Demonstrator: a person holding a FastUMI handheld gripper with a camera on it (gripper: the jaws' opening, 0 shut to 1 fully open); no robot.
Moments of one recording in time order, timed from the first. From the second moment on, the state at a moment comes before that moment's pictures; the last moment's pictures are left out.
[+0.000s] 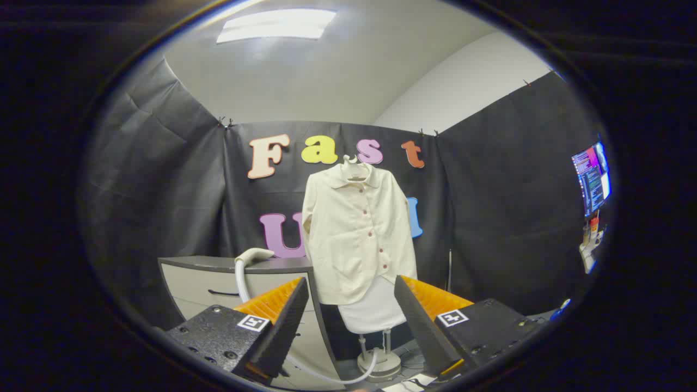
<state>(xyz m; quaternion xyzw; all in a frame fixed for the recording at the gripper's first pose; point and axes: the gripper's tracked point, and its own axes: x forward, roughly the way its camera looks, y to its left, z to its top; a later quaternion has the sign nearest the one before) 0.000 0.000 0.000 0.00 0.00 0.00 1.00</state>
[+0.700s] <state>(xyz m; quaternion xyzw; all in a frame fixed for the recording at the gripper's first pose) 0.029 0.048 0.003 0.01 -0.01 0.03 1.00</state>
